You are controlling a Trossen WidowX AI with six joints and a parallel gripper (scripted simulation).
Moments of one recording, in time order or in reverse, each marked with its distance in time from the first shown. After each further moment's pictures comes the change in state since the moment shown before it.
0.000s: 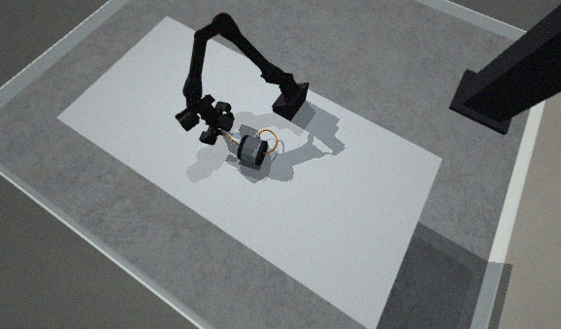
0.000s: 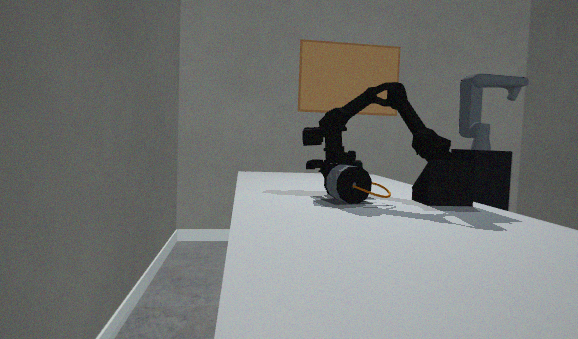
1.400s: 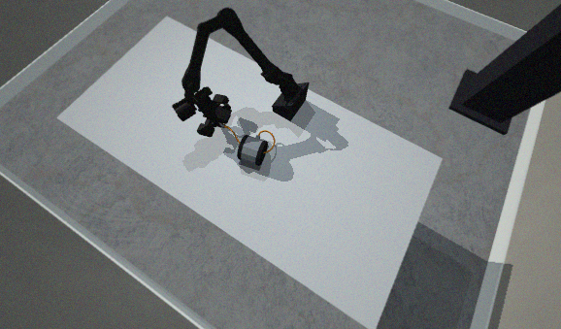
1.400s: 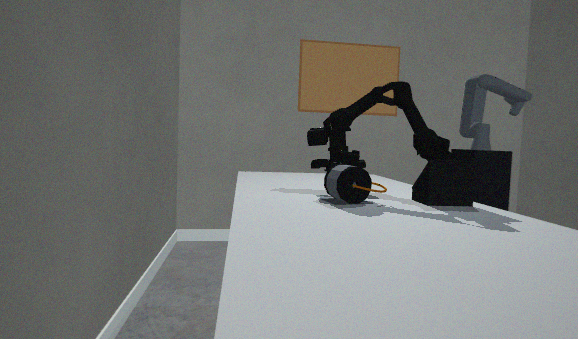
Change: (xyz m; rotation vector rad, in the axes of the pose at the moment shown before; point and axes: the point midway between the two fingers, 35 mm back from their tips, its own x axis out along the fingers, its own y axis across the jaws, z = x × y) arm -0.005 0.028 -0.022 -0.001 -0.002 0.000
